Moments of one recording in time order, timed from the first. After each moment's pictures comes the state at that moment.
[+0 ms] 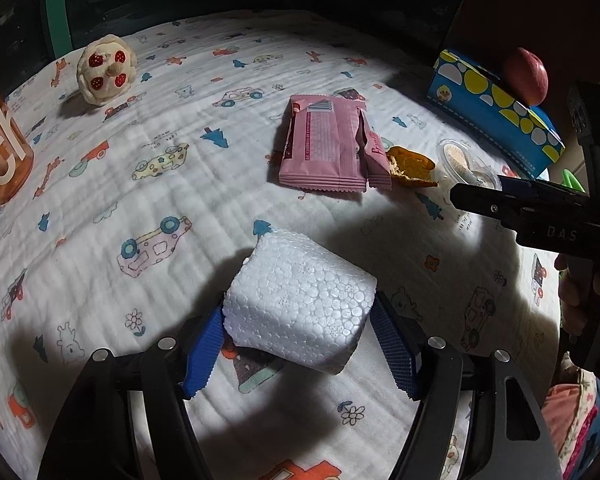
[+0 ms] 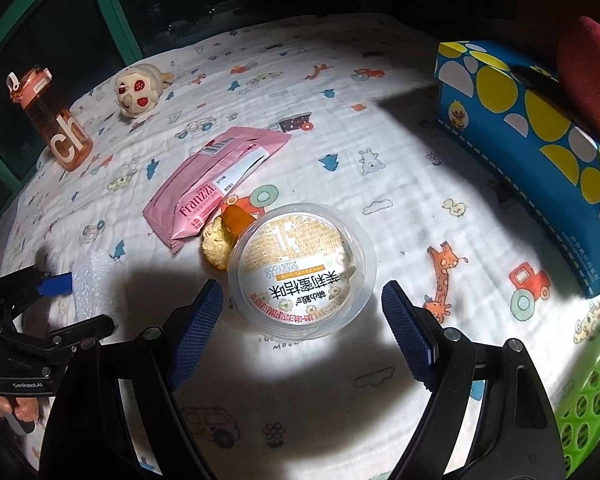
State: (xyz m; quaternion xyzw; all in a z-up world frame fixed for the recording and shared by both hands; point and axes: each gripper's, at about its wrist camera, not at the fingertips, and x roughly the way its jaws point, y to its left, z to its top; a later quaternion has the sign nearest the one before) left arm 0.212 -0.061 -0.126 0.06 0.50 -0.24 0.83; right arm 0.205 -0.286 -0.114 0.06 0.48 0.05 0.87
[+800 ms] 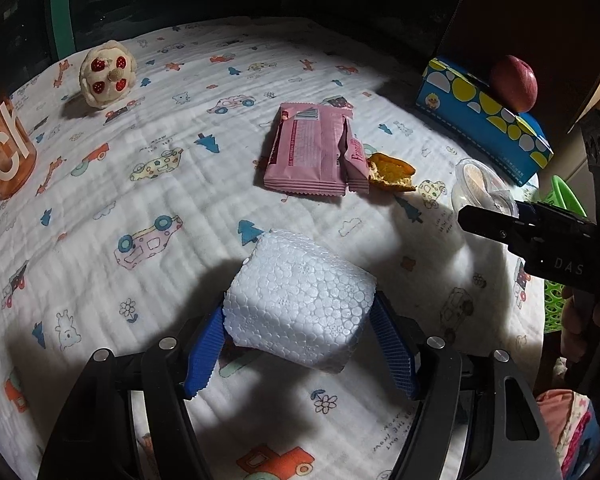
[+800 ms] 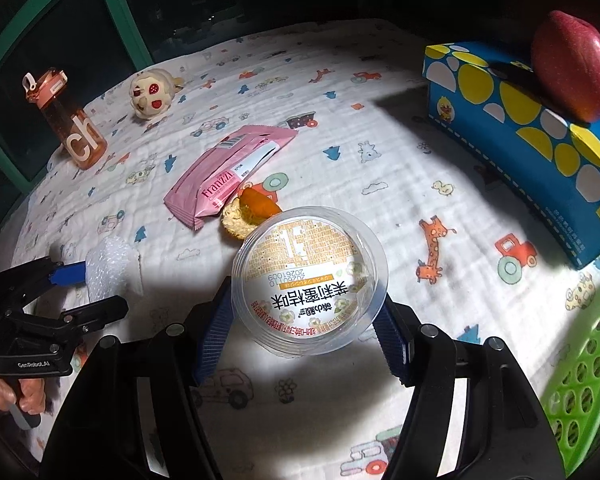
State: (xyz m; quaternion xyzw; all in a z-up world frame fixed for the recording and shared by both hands) left arm 0.198 -0.064 -0.114 0.05 0.49 -0.24 0.83; right arm 0.171 -0.284 -0.099 0.07 0.47 0.05 0.88
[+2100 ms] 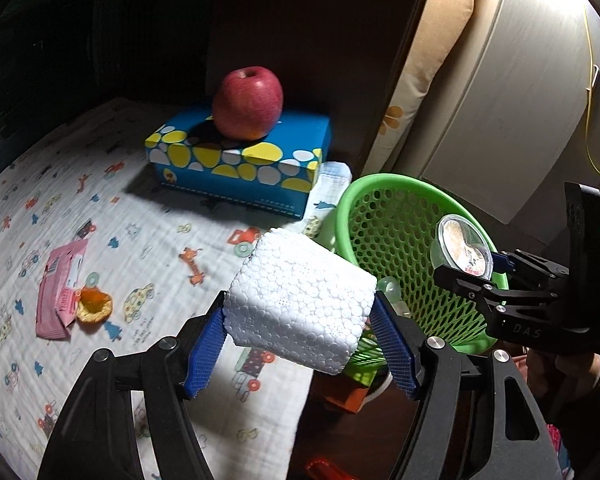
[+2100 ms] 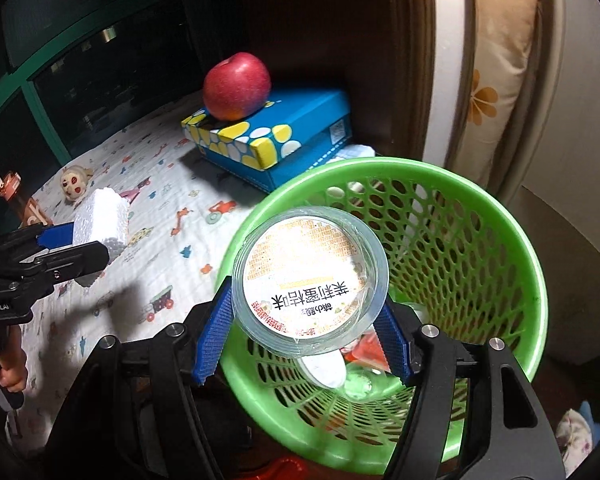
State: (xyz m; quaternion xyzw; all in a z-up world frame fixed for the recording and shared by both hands) left arm 0.096 -0.289 -0.019 0.11 0.41 -0.43 0.80; right arm -0.018 -0.470 -0.038 0.14 0.40 -0.13 0.90
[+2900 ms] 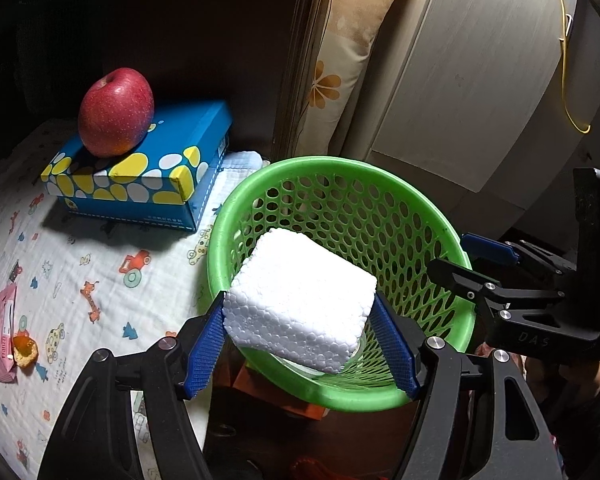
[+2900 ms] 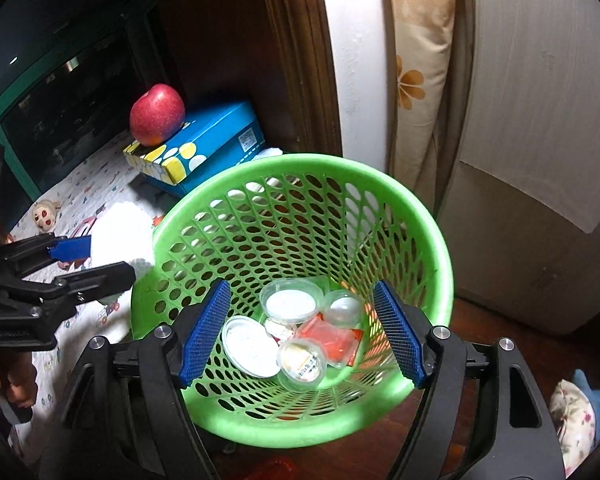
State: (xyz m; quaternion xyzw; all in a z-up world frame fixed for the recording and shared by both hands) left arm 0.055 -0.391 -0.034 0.16 0.42 -0.48 0.75; right arm -0.080 -0.535 -0.038 0.18 0.37 -0.19 0.89
